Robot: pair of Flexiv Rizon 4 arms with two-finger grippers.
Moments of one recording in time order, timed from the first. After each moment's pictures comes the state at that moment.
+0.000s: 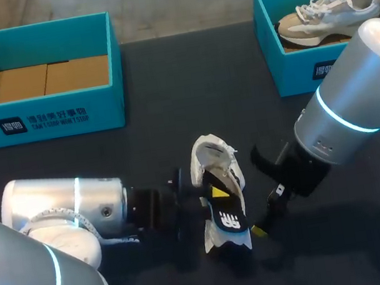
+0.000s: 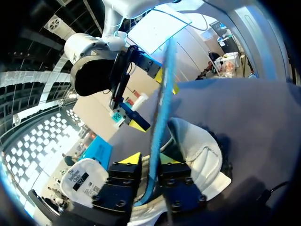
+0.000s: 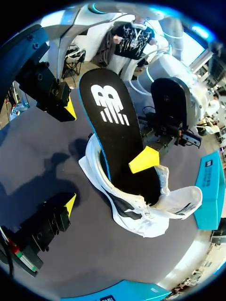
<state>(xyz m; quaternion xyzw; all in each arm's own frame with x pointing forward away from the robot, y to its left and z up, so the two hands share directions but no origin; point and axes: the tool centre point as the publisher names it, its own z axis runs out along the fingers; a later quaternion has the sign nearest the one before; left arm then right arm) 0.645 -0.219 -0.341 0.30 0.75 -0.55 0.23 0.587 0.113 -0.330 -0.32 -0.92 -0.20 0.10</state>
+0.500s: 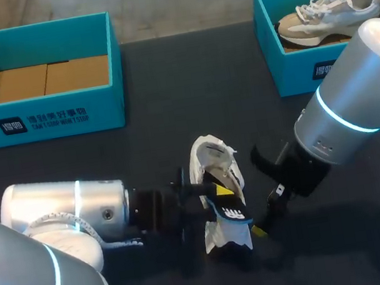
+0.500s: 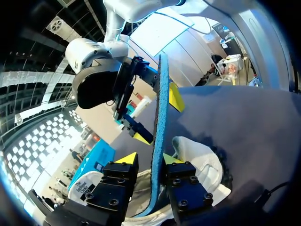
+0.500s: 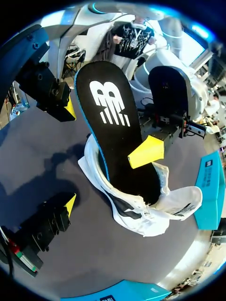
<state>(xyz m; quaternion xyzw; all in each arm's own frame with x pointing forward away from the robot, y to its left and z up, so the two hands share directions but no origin) 0.633 -0.227 -0.324 0.29 0.74 -0.56 0.24 0.587 0.113 -0.330 -0.32 -0.92 -0.20 0.10</state>
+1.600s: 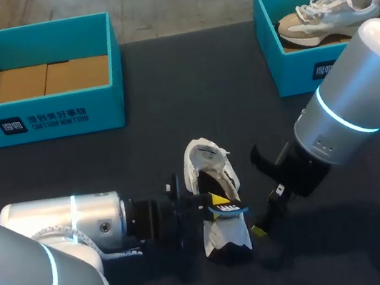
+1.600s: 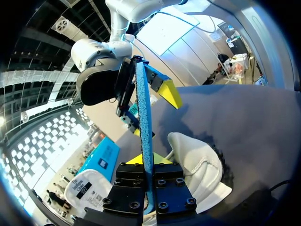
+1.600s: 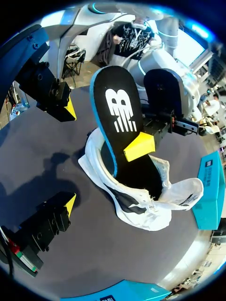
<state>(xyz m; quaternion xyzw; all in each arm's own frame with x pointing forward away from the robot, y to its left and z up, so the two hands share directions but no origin) 0.634 -0.219 -0.332 0.27 0.74 -0.57 0.26 0.587 0.113 -0.330 -0.32 -0.92 -0.20 0.10</state>
